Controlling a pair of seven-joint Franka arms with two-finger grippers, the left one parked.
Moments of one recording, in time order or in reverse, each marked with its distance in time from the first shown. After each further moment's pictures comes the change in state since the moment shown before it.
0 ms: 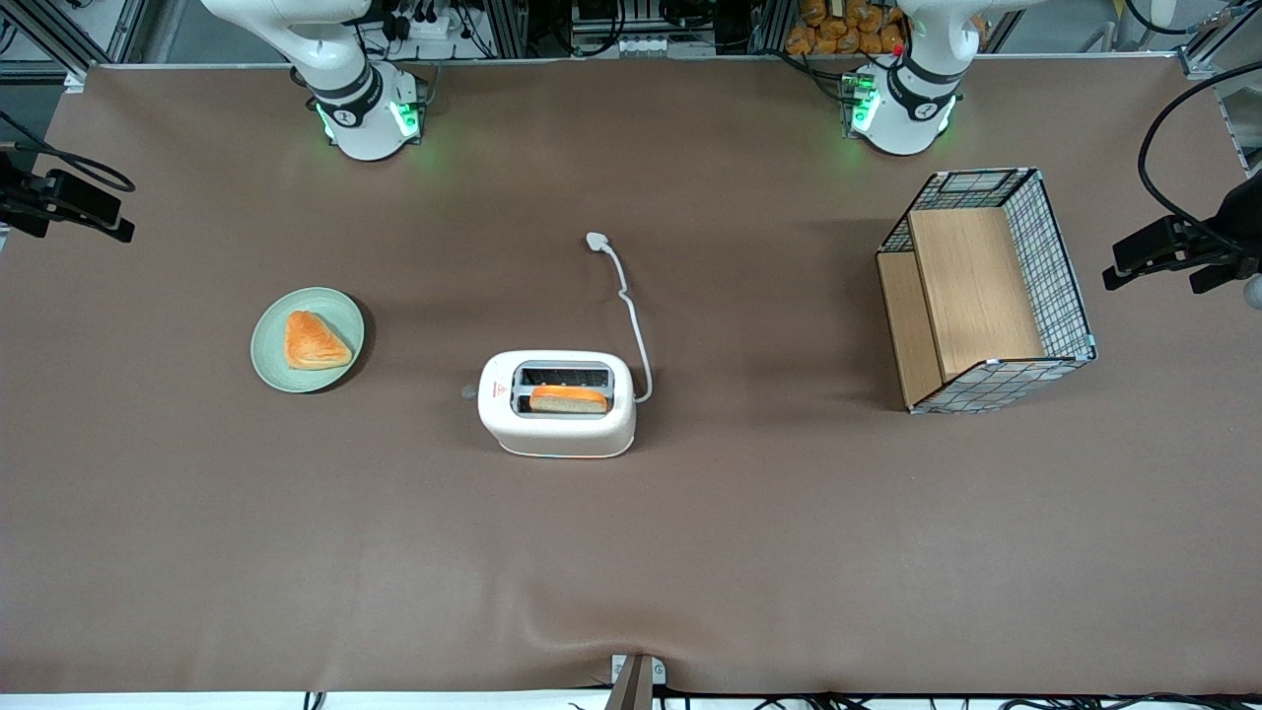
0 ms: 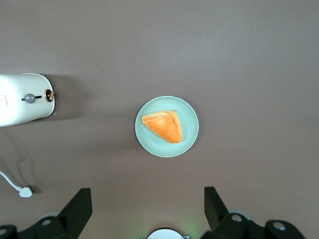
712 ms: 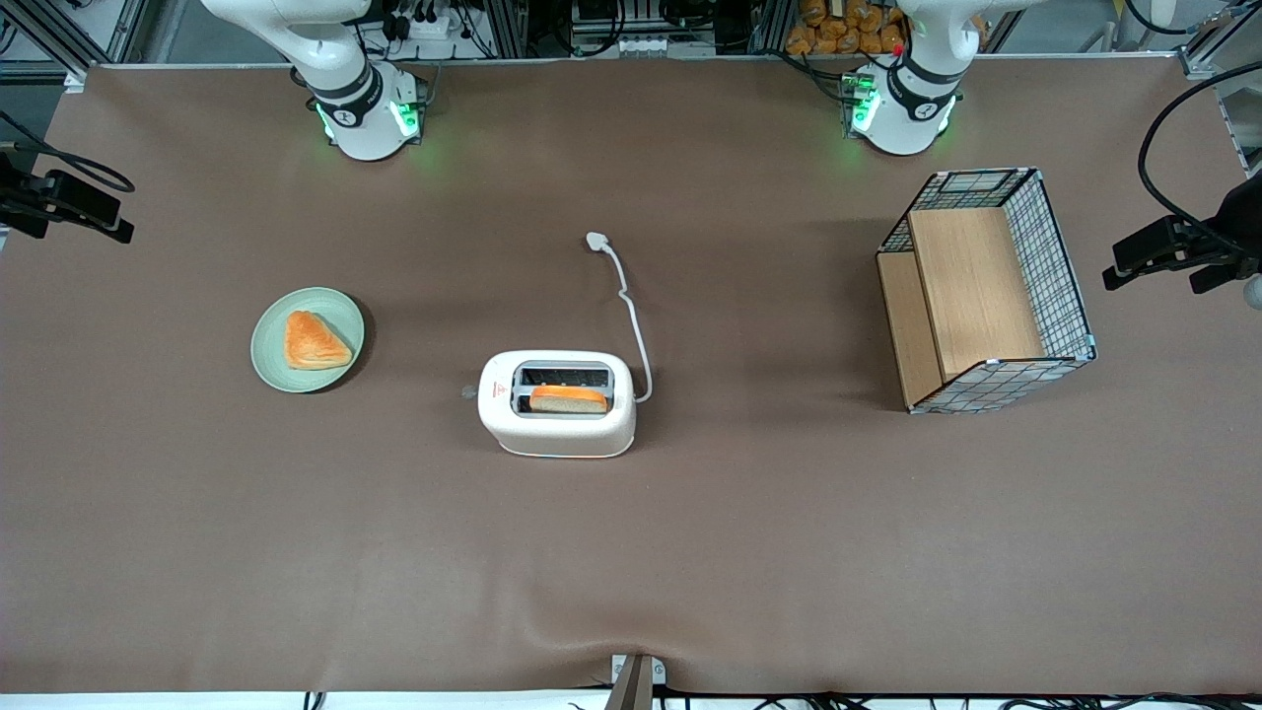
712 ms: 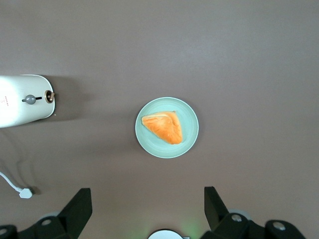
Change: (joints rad) arm 0.000 0.000 0.000 0.000 0.000 0.005 0.000
